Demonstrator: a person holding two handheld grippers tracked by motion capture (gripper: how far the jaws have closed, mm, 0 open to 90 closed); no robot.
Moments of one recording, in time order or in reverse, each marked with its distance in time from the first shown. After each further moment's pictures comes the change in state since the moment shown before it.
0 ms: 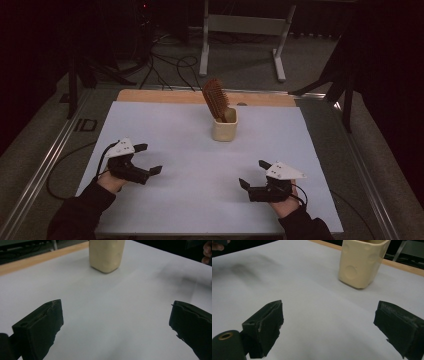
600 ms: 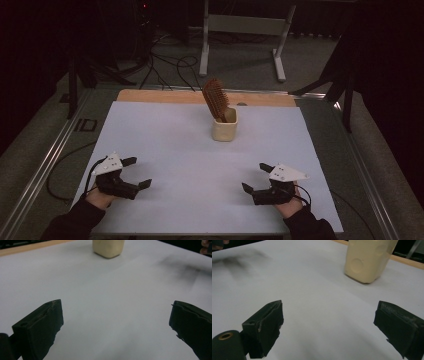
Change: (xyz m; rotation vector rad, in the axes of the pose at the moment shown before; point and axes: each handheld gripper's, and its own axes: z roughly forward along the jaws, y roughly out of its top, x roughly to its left) left arm -0.006 -0.040 -0.026 0.010 0.029 -0.026; right arm -0.011 -0.014 -0.002 0.010 0.074 -0.035
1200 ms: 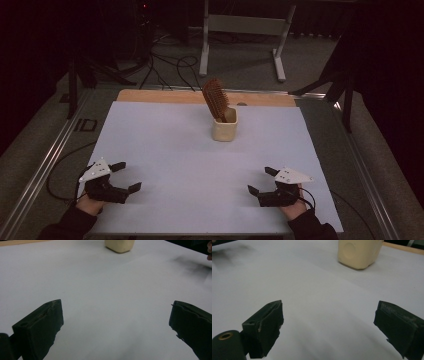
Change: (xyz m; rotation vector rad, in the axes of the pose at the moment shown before) left arm 0.009 -0.025 -0.020 -0.022 0.053 -0.051; right arm -0.014 -0.024 -0.003 0.018 -0.012 0.048
